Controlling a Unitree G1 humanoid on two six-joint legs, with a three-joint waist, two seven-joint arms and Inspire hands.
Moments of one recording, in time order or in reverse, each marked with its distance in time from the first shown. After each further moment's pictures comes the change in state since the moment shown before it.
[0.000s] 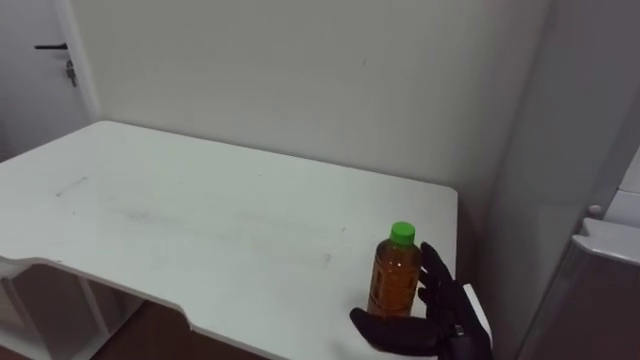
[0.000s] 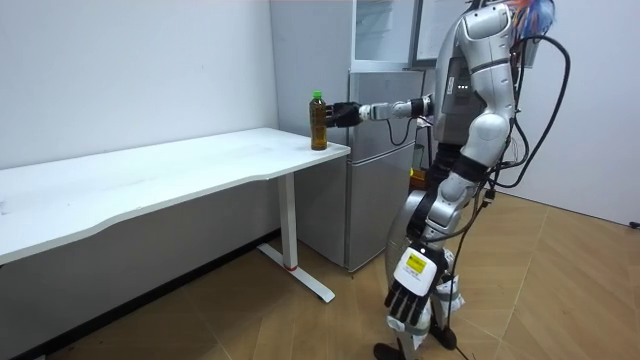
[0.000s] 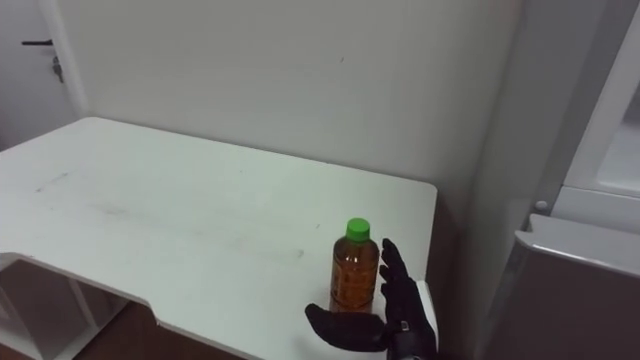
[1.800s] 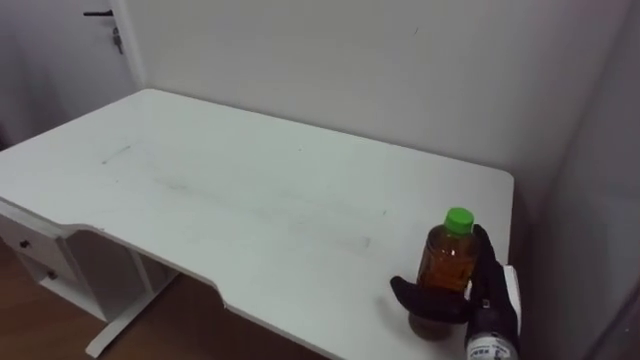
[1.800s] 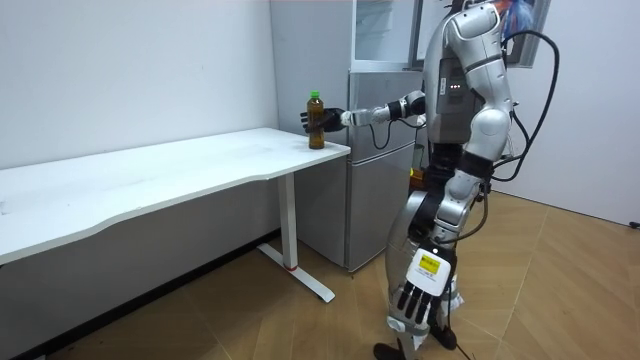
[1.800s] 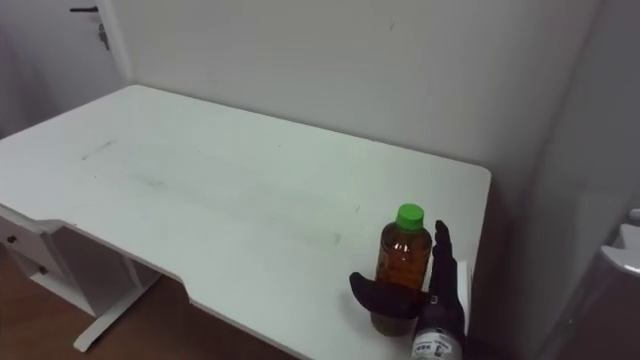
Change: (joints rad) left arm -0.004 -0.003 -0.031 -0.011 -0.074 -0.043 0.000; right arm -0.158 0.000 -0.037 0.201 -0.057 -0.068 -0.201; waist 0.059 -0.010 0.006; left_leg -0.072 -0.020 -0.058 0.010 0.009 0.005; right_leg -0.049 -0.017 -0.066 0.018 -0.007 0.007
